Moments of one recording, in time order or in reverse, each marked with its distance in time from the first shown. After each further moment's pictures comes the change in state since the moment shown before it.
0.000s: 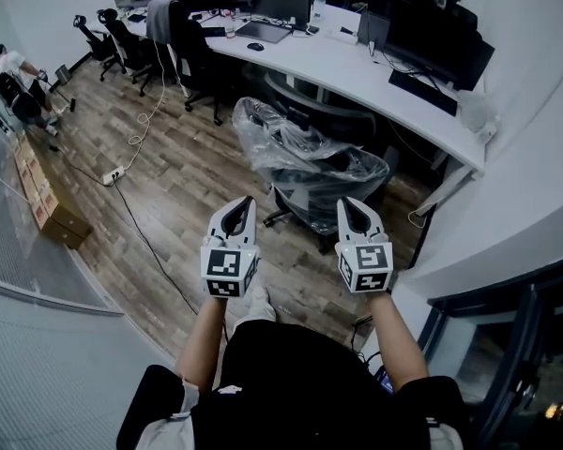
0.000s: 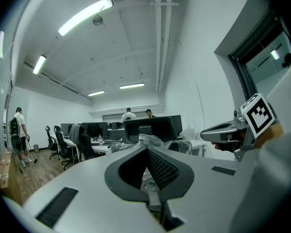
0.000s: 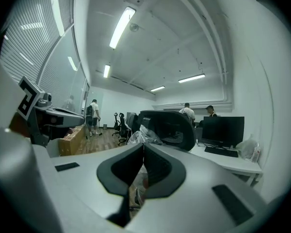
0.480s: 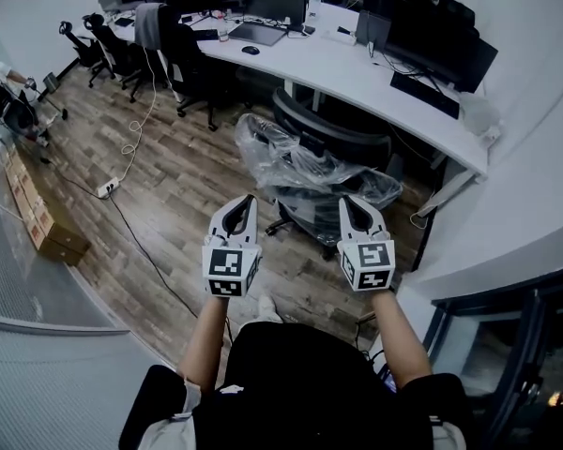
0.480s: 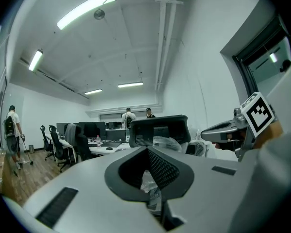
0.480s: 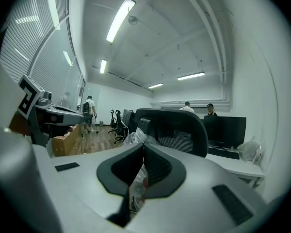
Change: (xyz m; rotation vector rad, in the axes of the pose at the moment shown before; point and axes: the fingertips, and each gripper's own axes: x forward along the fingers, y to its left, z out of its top) left arm 0.068 0.069 0.009 -0.004 0.003 -0.045; right arm 0.087 0.001 0.019 -0.008 0.036 -0.041
